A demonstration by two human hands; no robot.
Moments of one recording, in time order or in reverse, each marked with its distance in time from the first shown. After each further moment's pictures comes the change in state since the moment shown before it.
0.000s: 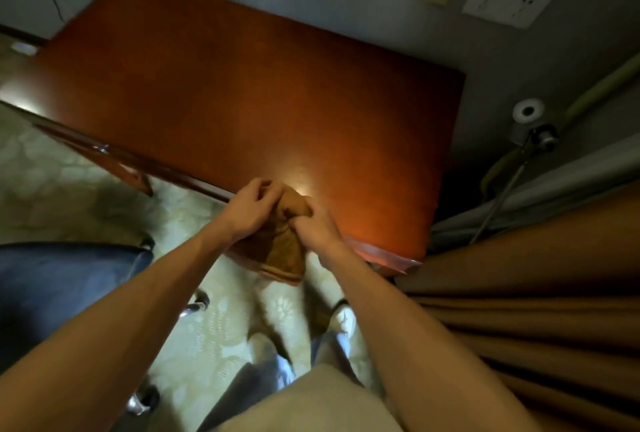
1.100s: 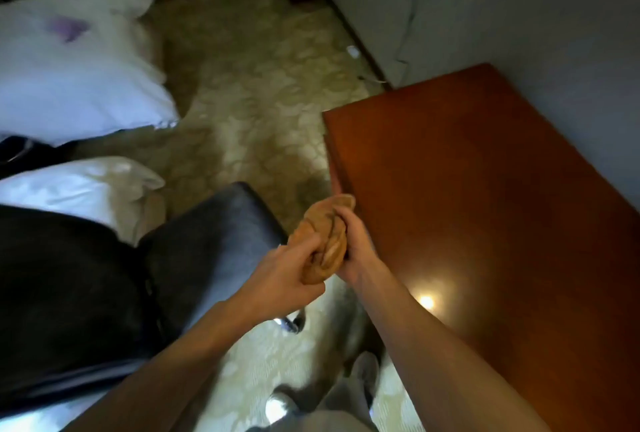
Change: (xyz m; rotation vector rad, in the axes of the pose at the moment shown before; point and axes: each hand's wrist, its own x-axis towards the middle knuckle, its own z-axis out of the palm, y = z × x) left_hand -0.066 -0.107 -0.258 0.029 0.617 -0.167; right_hand 0.118 -0.228 0.329 0.283 -0.861 0.435
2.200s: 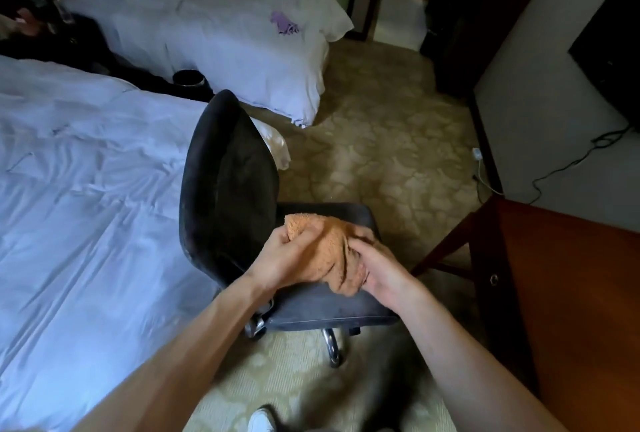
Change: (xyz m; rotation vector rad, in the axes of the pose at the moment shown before) left_hand -0.295 -0.248 -0.146 -1.214 0.694 -0.388; right_hand -0.019 0.276 0.267 -0.942 -0.115 0.000
